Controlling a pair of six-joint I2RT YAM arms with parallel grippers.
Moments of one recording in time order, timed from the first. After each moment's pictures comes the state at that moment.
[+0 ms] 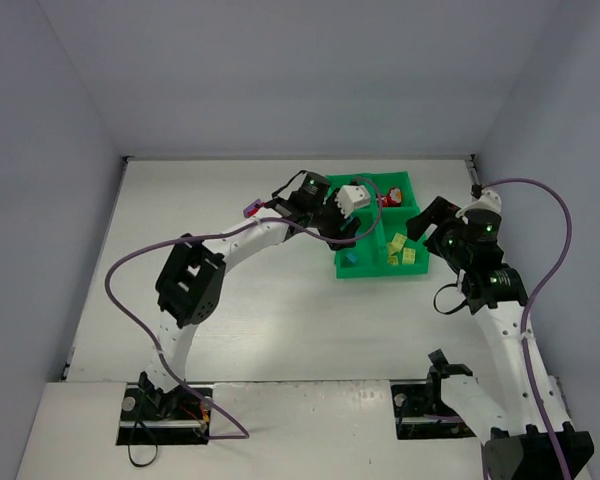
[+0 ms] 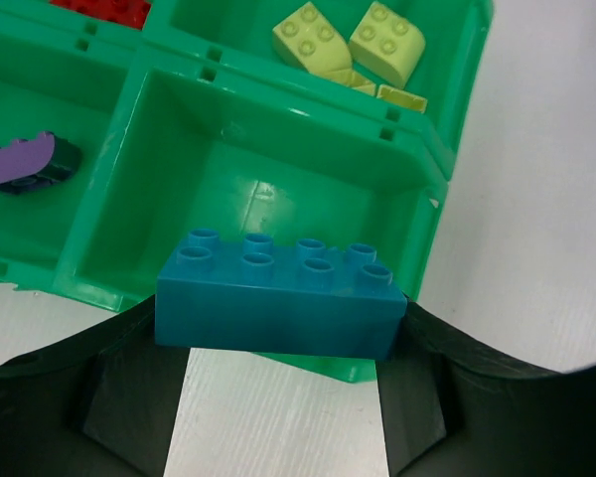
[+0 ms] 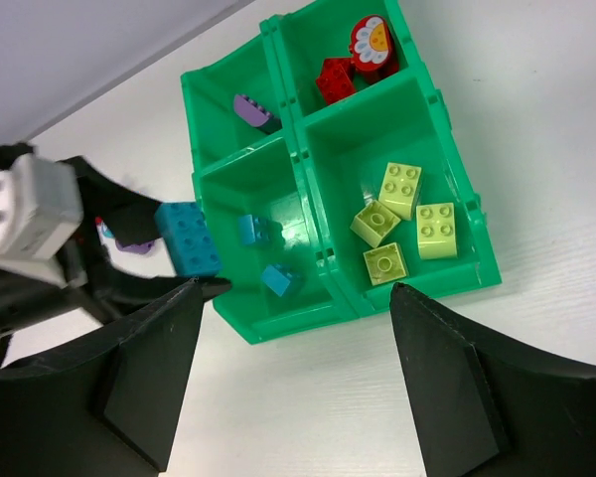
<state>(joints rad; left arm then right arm) -0.70 2.07 1.71 -0.28 0.49 0.25 0.05 0.90 0.89 -0.44 -0.03 0.53</state>
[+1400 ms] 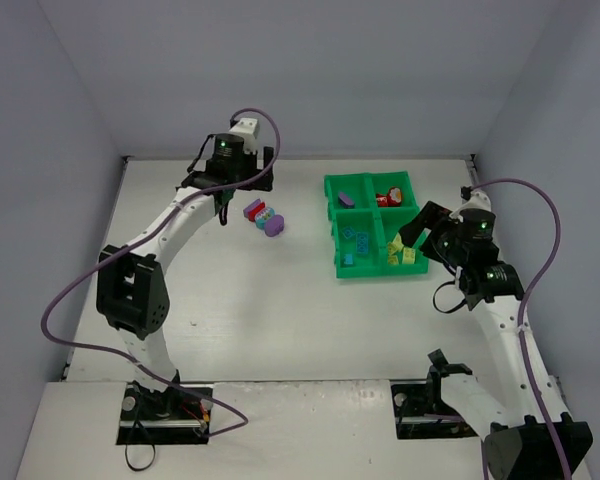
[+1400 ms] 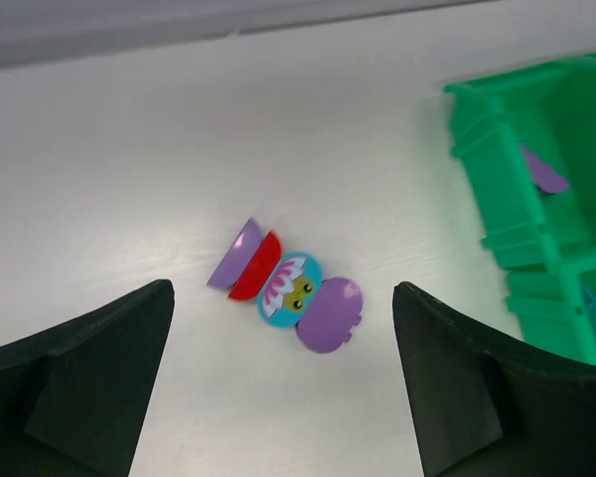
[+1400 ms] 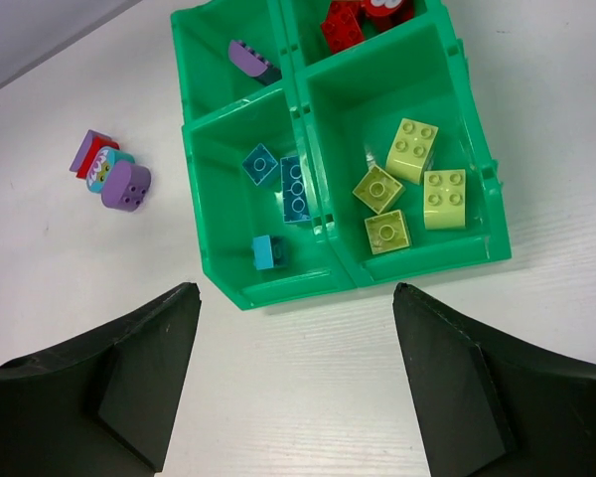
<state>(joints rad) -0.39 1.81 1.61 -0.29 -0.01 -0.14 0.05 0.92 0.88 -0.49 -0.10 0.49</state>
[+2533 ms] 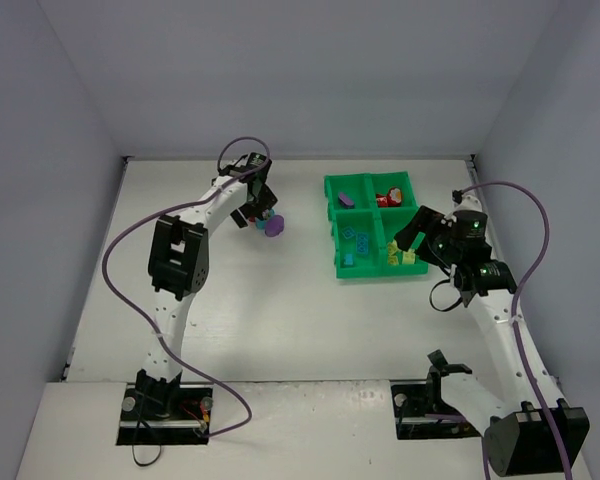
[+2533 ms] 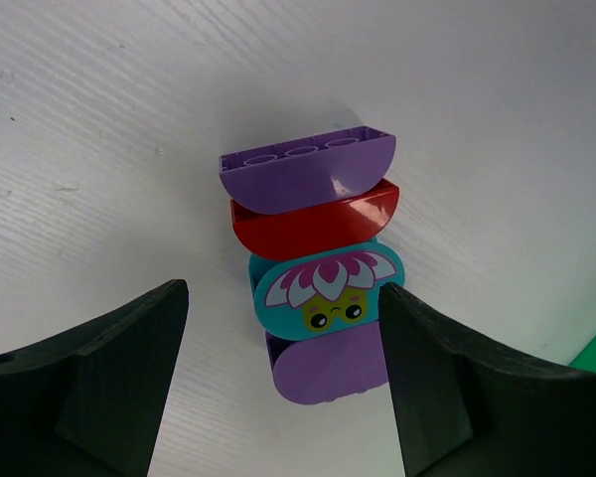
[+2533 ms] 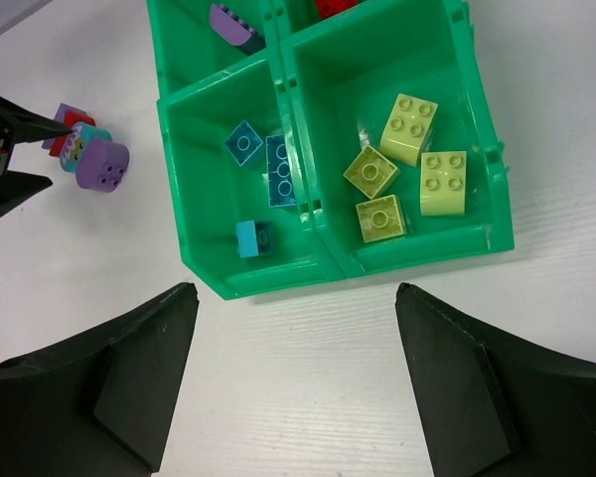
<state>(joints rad) -0.39 2.26 1.98 -0.83 -0.27 -1.01 0.05 0.96 0.84 -0.46 -0.12 0.47</state>
